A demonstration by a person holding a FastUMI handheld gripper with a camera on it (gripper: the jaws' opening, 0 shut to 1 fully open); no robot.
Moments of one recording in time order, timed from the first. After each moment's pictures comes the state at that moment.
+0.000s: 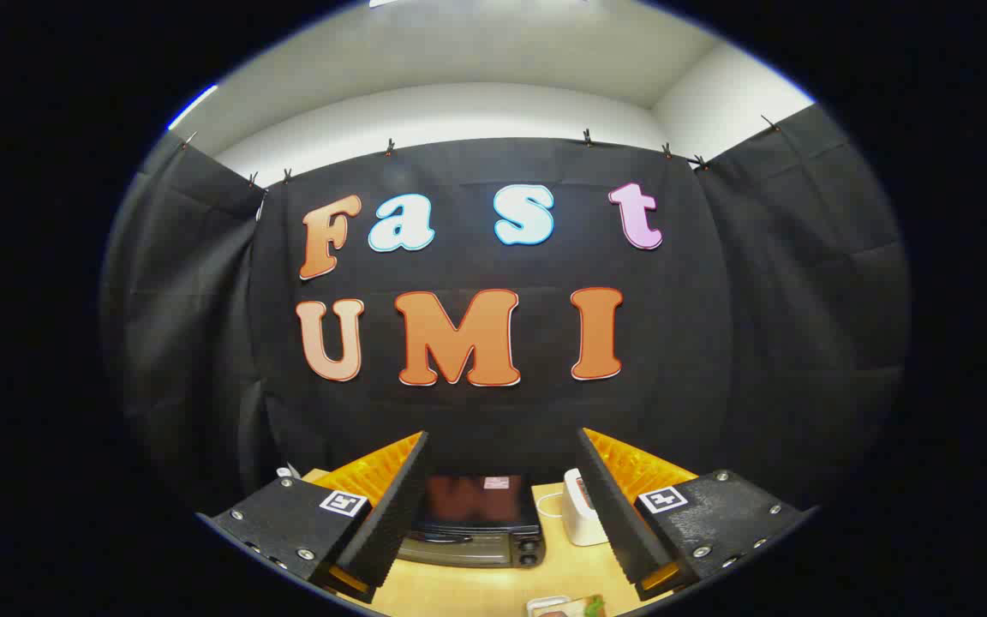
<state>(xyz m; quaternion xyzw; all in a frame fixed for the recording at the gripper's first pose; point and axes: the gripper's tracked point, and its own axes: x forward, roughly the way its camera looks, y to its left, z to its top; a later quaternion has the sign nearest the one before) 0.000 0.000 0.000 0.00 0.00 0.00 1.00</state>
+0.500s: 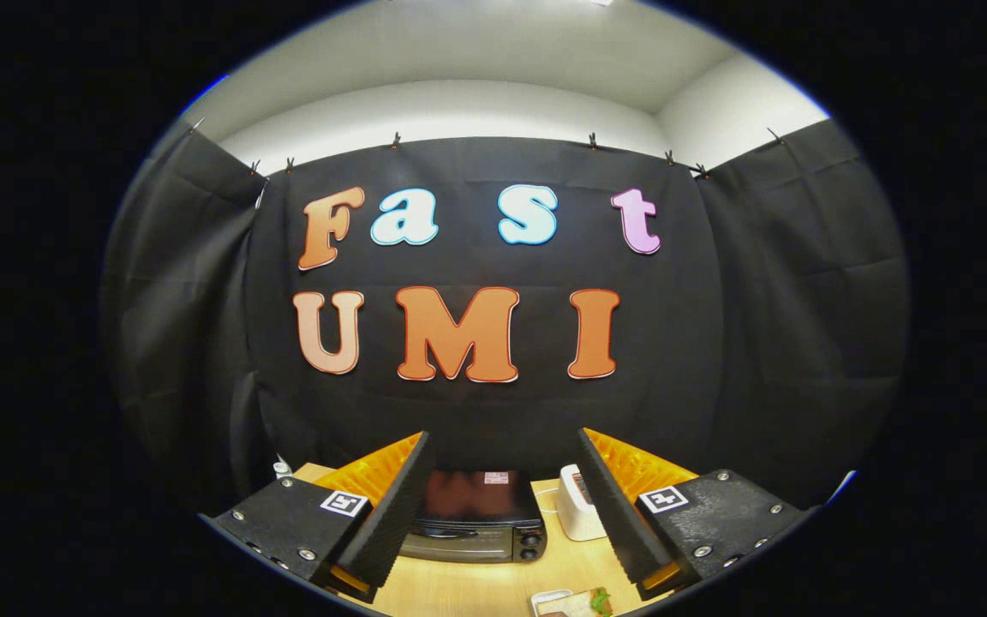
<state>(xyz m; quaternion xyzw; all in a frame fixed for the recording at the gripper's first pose) -0.012 0.012 0.001 -0.05 0.01 -0.03 1.00</state>
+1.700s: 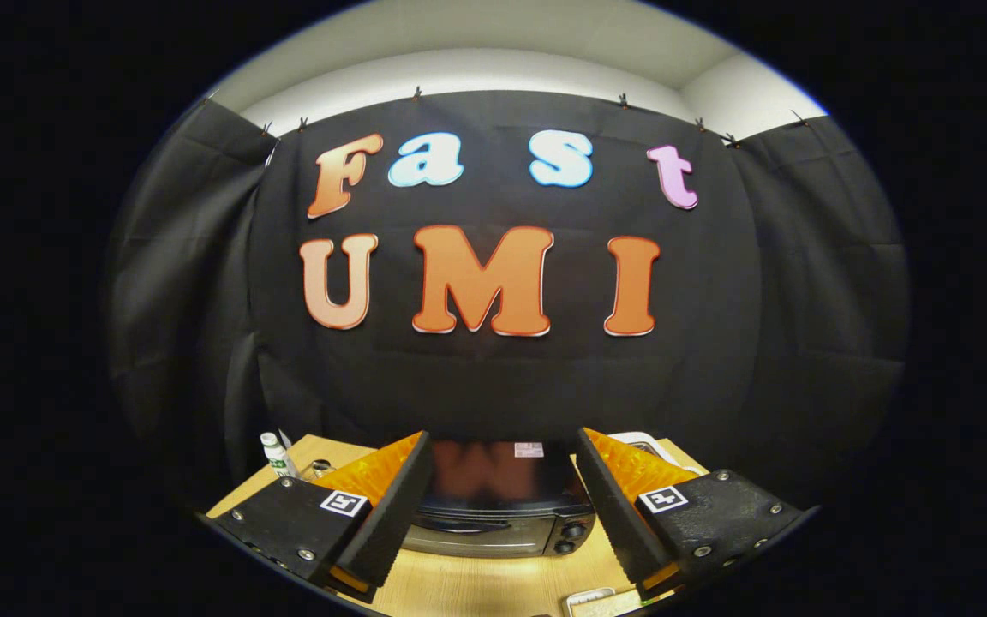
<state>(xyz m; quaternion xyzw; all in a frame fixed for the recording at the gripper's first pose) 0.079 0.063 -0.134 -0.06 0.09 0.00 0.99</state>
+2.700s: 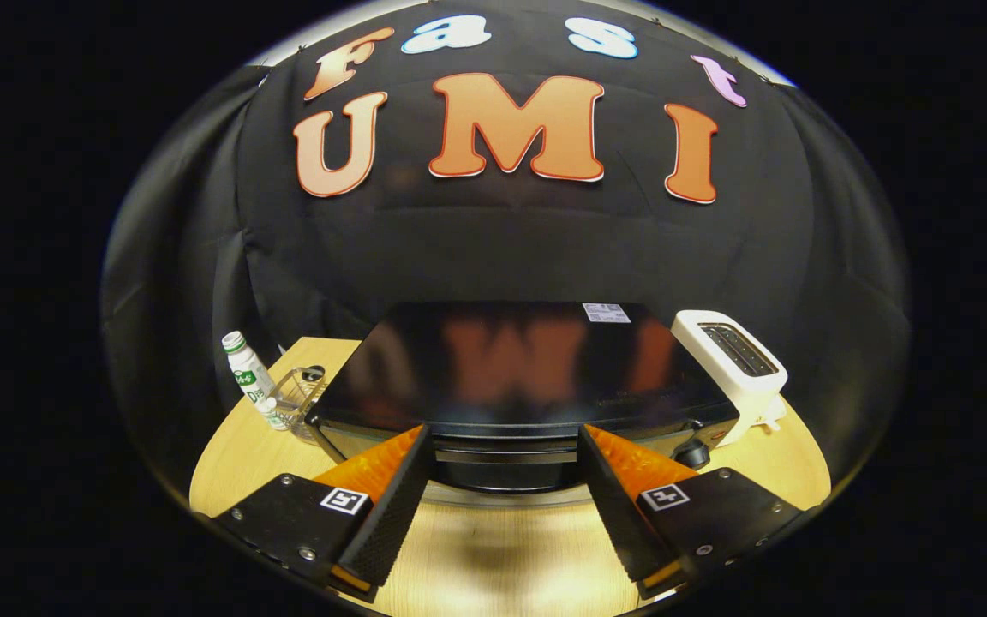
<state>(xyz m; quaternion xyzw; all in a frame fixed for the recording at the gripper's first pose) 0.106 0.106 -0.292 -0.05 0.27 0.01 0.96</state>
